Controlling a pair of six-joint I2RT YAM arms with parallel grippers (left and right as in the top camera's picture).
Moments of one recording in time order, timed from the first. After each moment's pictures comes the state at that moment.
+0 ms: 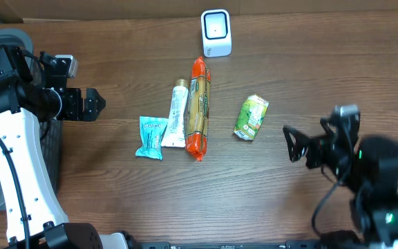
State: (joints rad) left arm 0.39 1.54 1.62 -1.26 0.31 0.40; right arm 0.13 0.75 0.77 -0.54 -0.31 0.17
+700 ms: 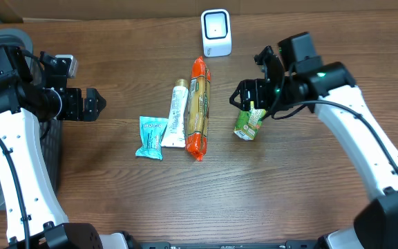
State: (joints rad) left arm 0.39 1.54 1.62 -1.26 0.32 0.40; right arm 0.34 1.69 1.49 -0.94 -0.42 0.29
